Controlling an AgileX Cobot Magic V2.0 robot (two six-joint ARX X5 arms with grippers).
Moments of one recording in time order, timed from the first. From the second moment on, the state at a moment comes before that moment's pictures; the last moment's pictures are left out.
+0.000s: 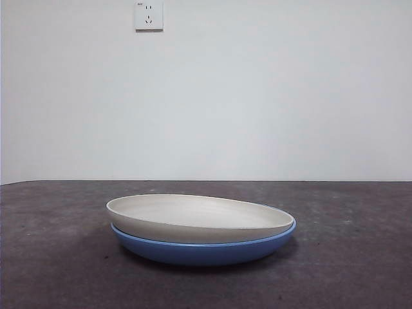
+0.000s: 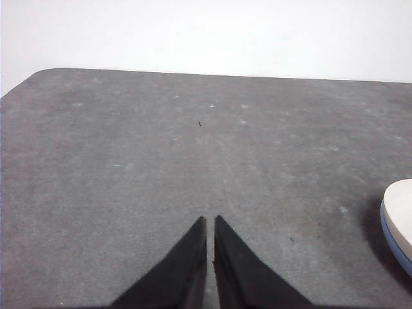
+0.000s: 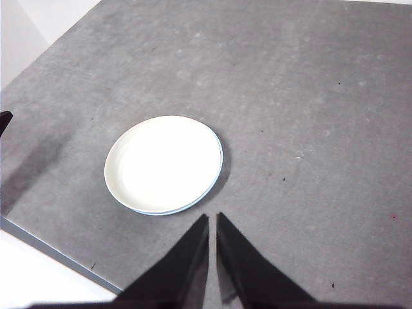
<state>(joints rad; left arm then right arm) -0.04 0.00 0.03 -0.16 0.10 -0.05 0.30 0.55 1.28 -1.27 -0.23 0.13</state>
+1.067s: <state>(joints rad) -0.04 0.00 0.03 -0.16 0.10 -0.04 -0.11 0.14 0.20 -0.15 -0.17 -0.08</state>
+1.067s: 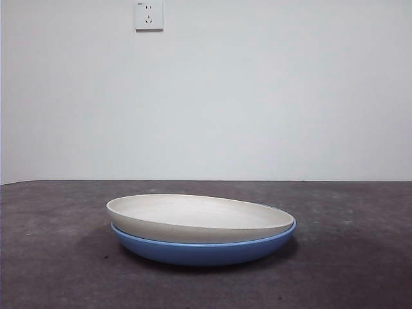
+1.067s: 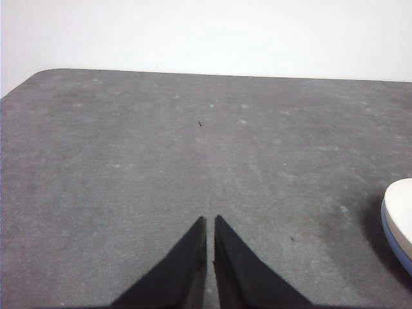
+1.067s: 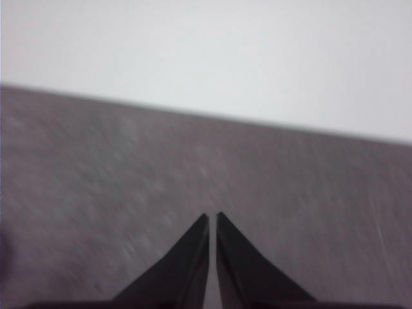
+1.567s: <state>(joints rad) -0.04 0.00 0.03 -0.16 0.10 -0.04 -0.03 0.00 0.02 -0.14 0.10 -0.07</state>
